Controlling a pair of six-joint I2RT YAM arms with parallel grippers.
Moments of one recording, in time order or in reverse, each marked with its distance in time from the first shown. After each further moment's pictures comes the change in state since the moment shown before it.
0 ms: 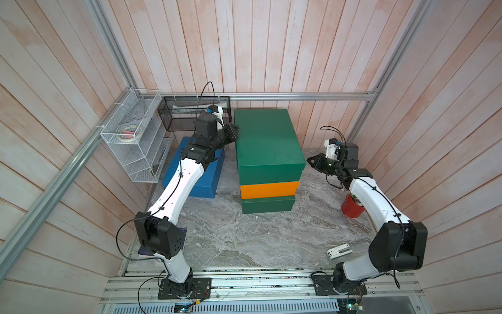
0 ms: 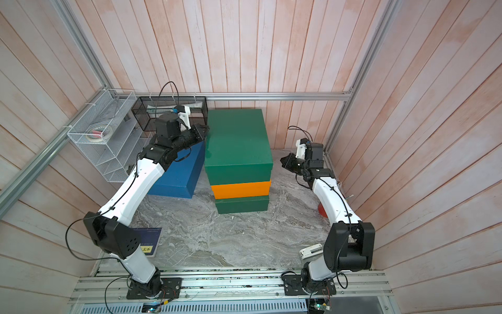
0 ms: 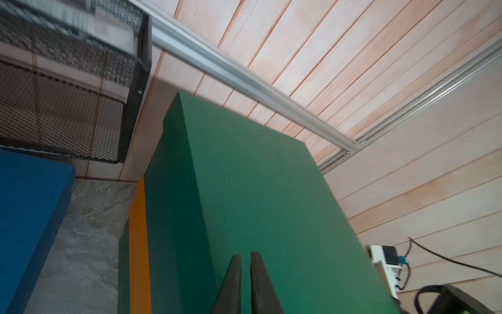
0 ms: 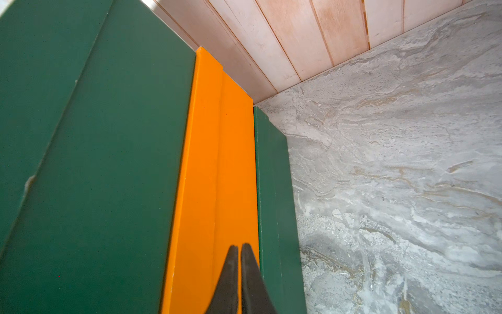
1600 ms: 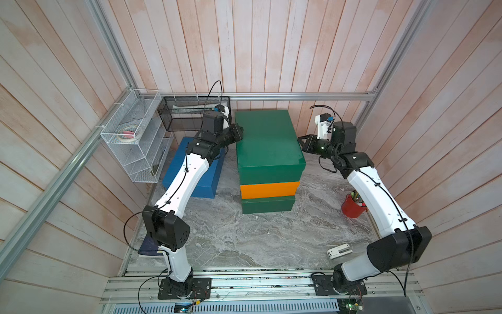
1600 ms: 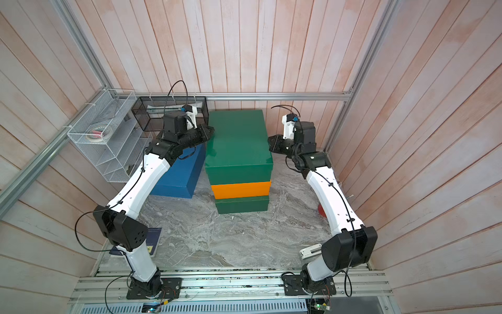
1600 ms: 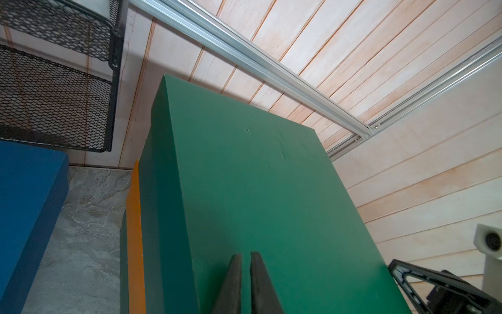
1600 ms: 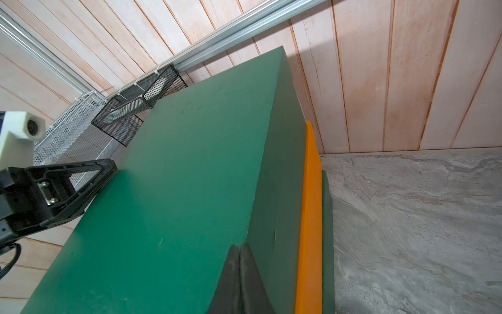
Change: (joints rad) left arm -0.027 0.053 0.107 -0.097 -0.012 0.018; right arm 0.191 0.024 0.361 -0.136 0.124 -0.121
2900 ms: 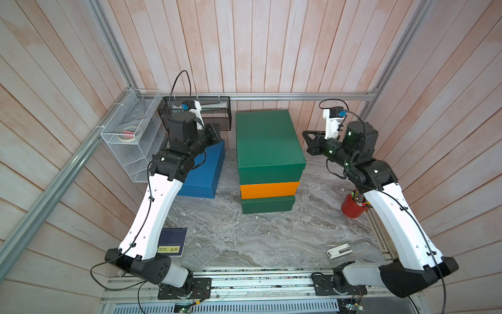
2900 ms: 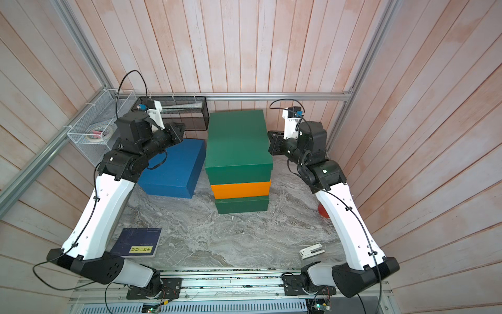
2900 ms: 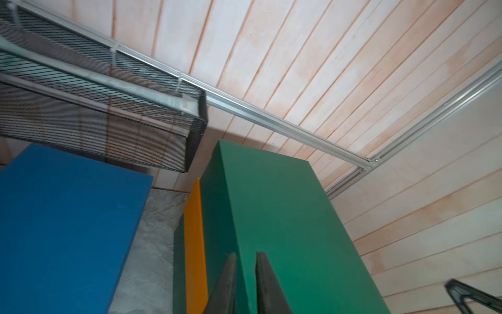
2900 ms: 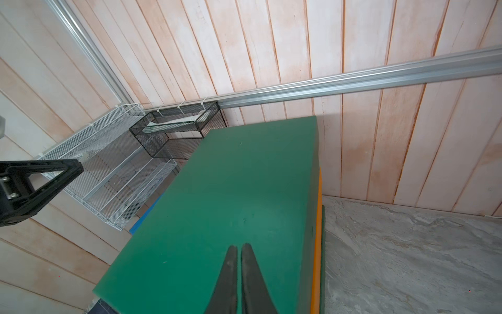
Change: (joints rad) left arm 0.054 -0.393 -0.158 -0.166 -0.194 0.056; right arm 0.212 -0.213 0.064 -0.098 0.230 -0.134
